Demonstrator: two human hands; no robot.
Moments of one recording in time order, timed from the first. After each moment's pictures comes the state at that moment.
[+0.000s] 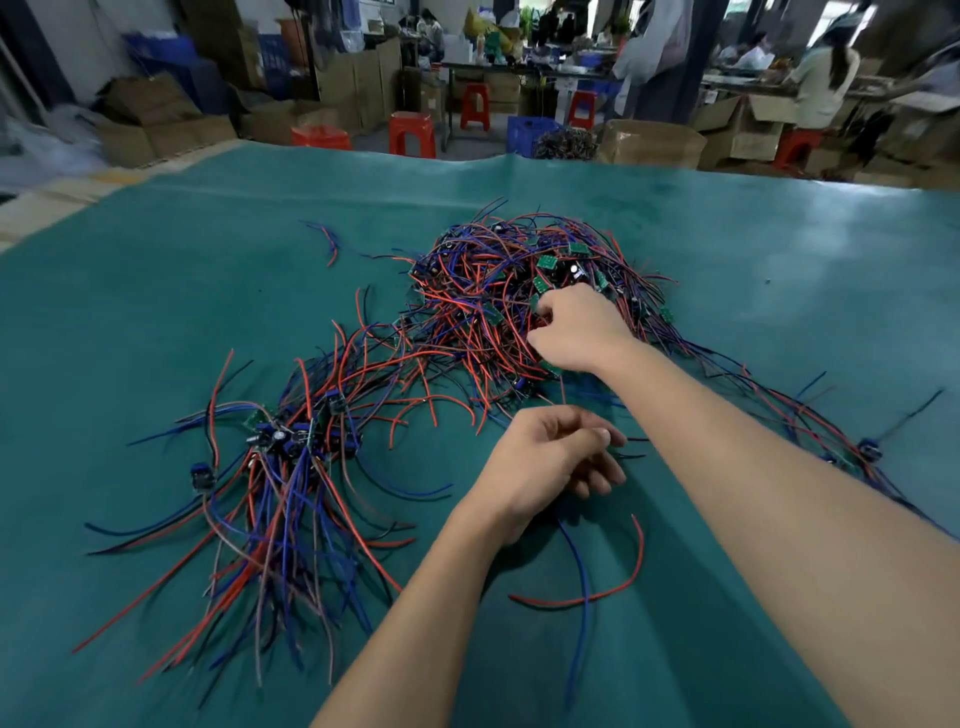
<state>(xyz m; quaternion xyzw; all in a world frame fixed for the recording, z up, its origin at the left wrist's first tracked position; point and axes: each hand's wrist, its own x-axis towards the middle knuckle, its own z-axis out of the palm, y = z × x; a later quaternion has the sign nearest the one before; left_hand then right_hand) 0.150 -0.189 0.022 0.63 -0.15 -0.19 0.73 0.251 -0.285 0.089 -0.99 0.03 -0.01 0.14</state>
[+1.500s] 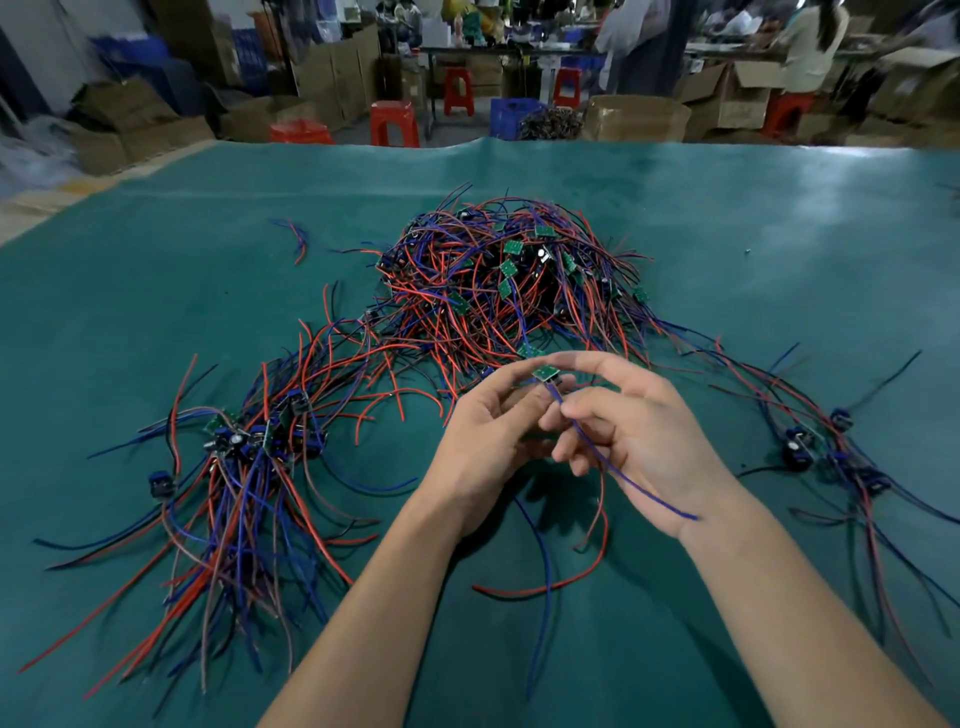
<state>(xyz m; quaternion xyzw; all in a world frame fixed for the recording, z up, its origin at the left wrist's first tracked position) 0.152 -0.189 0.021 0.53 -0.12 -0.15 0.82 0.121 -0.329 0.052 -0.62 0.02 0.03 0.78</state>
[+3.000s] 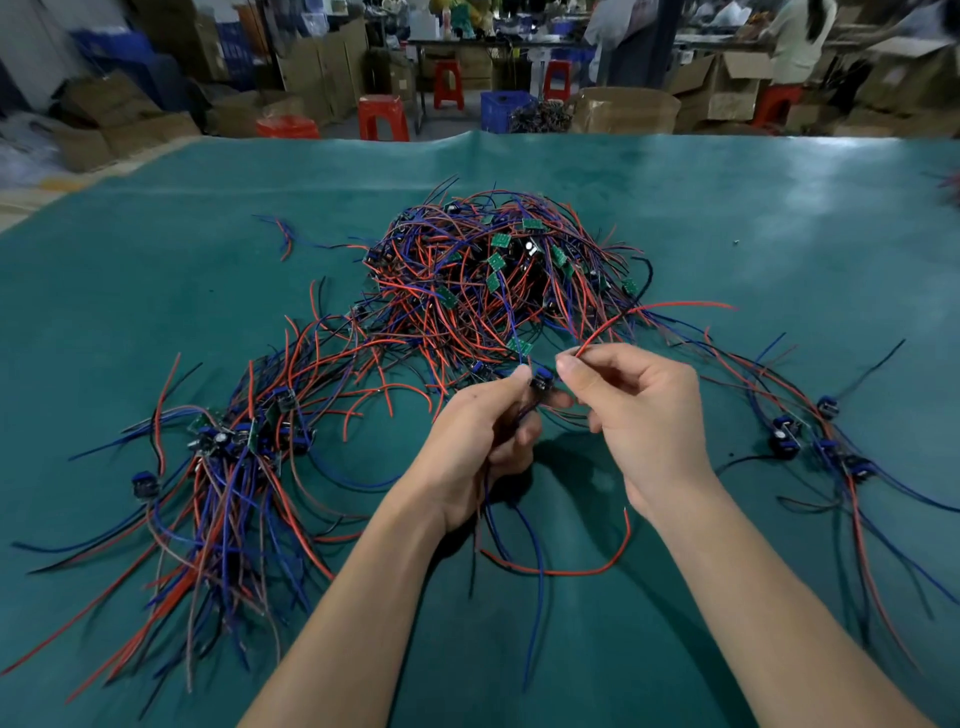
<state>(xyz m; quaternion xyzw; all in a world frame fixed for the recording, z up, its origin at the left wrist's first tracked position) 0.157 -0.186 0.020 0.54 -0.12 -0.23 0.80 0.132 -0.331 0.033 -0.70 0.03 -0.23 0.68</state>
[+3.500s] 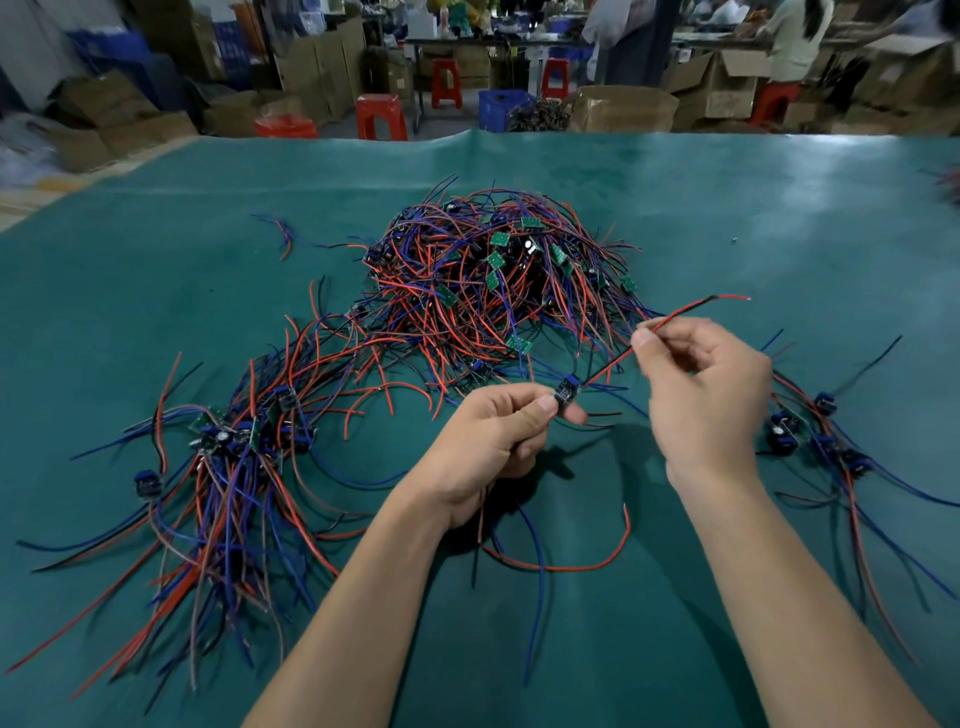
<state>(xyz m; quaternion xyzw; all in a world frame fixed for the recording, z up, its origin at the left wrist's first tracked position) 0.155 -0.185 0.014 0.59 -0.19 -0.22 0.75 0.143 -0.366 0.034 -0.73 0.10 -0.39 0.55</state>
